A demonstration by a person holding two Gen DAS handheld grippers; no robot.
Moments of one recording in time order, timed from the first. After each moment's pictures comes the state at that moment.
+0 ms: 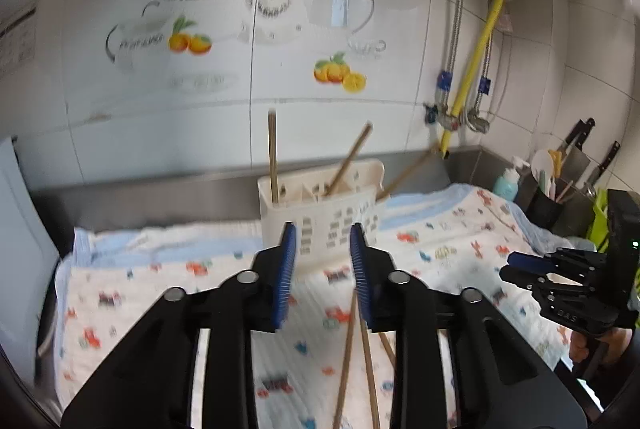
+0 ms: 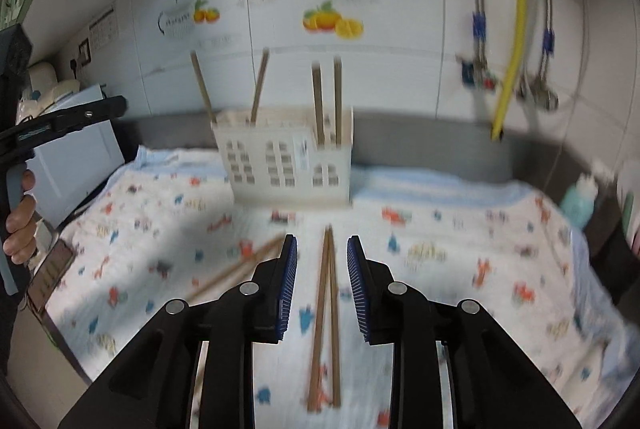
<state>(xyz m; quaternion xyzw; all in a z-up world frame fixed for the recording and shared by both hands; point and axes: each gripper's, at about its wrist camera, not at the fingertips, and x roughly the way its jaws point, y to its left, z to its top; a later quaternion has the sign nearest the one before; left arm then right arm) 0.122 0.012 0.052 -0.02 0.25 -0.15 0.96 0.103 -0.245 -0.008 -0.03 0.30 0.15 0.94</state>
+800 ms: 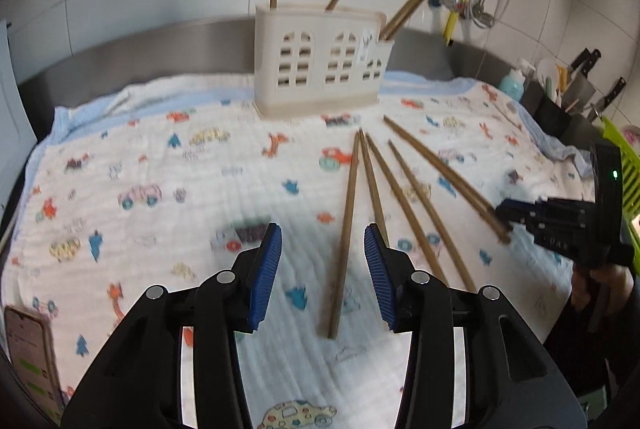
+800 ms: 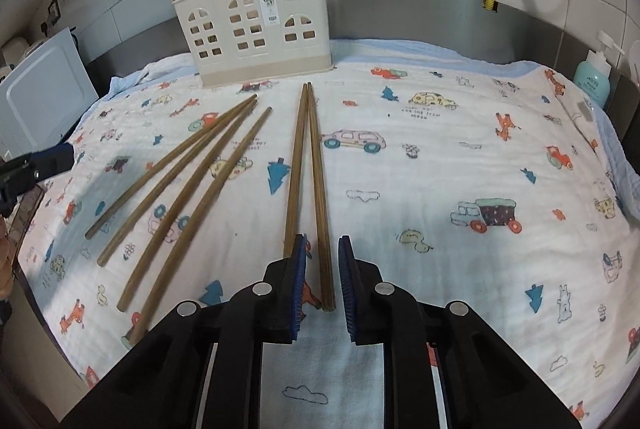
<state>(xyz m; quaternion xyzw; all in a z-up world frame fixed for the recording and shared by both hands) 0.083 0.017 -0.077 -0.01 0.38 -0.15 0.91 0.092 -0.261 -0.123 -0.01 0.41 0.13 0.90</state>
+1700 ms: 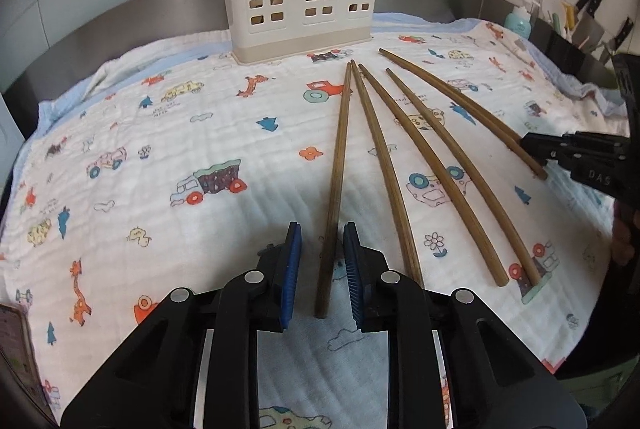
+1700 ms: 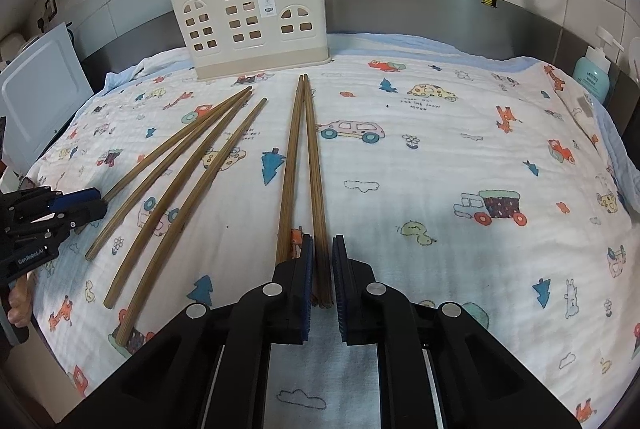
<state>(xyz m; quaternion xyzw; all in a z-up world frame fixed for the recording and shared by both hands) 0.085 -0.018 -0.129 0.07 0.41 -0.14 0.90 0.094 -0.261 -0.133 -0.02 0.41 0.12 0.90</state>
